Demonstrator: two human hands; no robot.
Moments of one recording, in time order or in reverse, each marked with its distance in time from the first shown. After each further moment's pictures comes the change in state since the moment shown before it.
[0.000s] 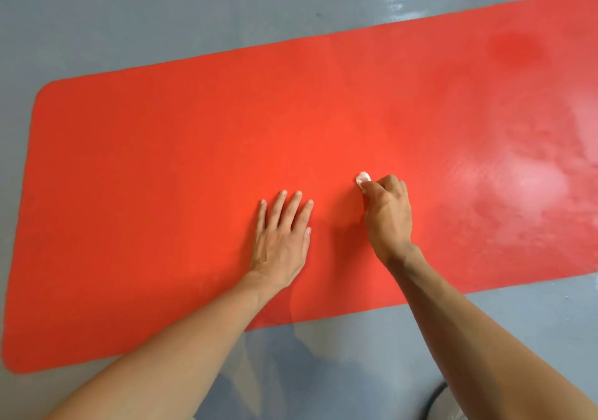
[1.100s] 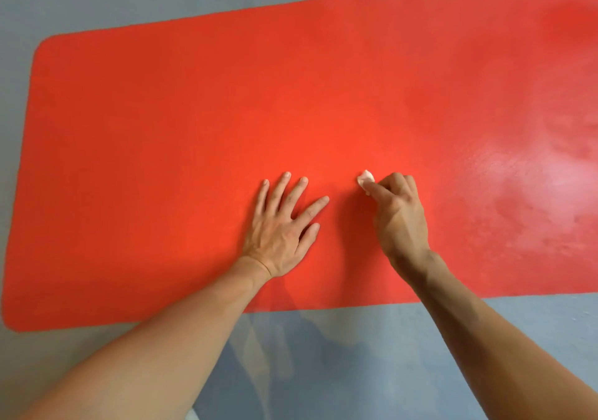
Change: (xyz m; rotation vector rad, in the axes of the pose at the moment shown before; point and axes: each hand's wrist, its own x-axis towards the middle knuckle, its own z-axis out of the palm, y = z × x) left_hand -0.008 -0.008 0.006 -0.034 0.083 0.117; right_hand -0.018 0.014 -0.008 0.025 -0.138 -0.246
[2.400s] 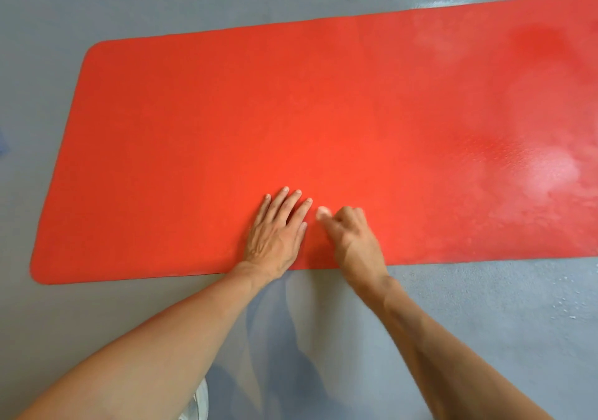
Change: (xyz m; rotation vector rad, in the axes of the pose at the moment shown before) left_hand -0.072 0.023 0.003 -0.032 0.060 -0.119; right_hand -0.104 -0.058 0.020 0.111 -0.116 -0.062
